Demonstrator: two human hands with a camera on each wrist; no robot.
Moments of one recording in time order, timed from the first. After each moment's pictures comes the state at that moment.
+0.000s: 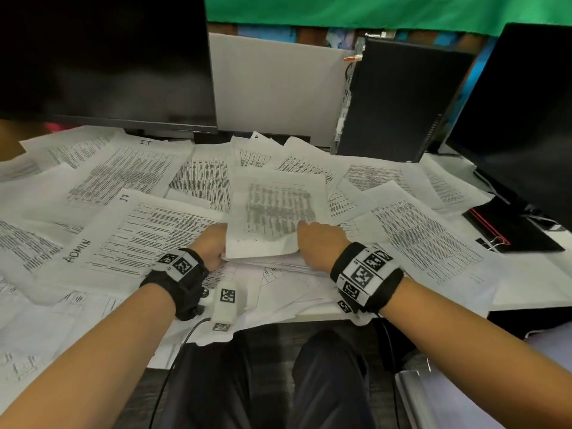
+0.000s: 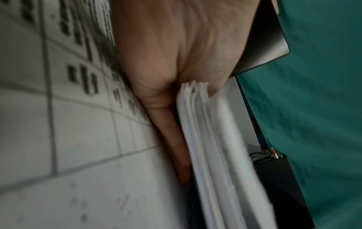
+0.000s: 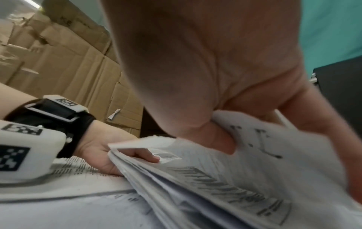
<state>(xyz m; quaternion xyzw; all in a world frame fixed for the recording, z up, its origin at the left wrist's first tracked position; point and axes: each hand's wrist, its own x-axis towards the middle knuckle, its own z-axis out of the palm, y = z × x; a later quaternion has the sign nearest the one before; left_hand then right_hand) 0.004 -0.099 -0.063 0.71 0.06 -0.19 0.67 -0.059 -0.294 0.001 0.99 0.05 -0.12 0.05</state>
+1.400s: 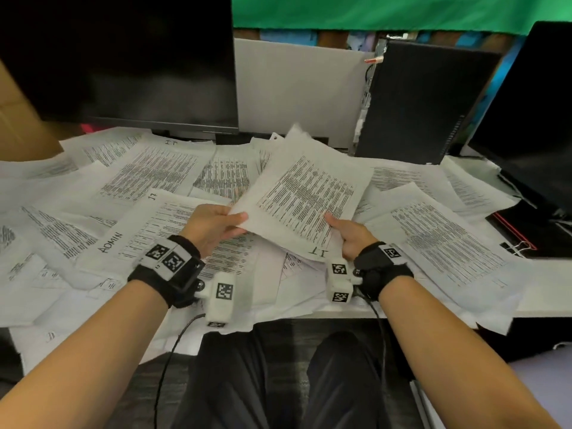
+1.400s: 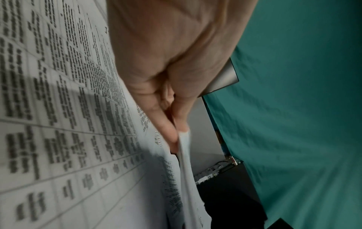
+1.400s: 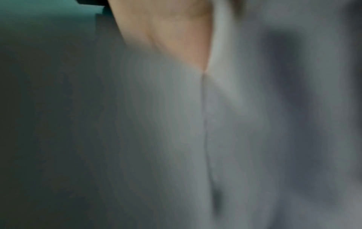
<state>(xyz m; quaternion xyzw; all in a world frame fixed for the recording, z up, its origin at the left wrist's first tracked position) -0.023 -0.066 -0.006 0.68 0.08 -0.11 0.72 -0.002 -0.335 -0.058 0.55 -0.25 -0.08 -0.79</state>
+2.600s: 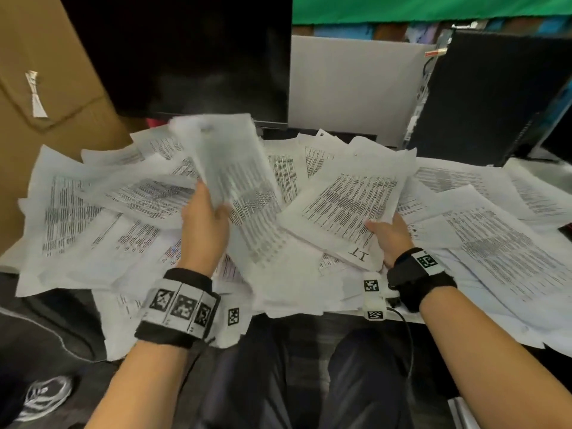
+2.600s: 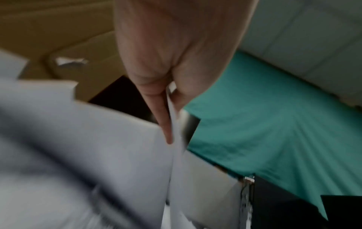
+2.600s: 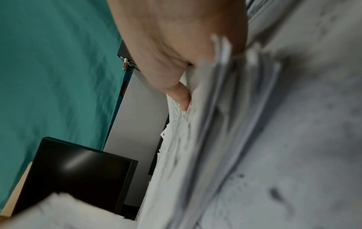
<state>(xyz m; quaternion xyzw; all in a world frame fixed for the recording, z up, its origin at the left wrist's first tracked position) -0.087 -0.015 0.008 0.86 0.08 0.25 0.44 0.002 -0.323 -0.081 0.69 -0.21 0.06 -0.69</state>
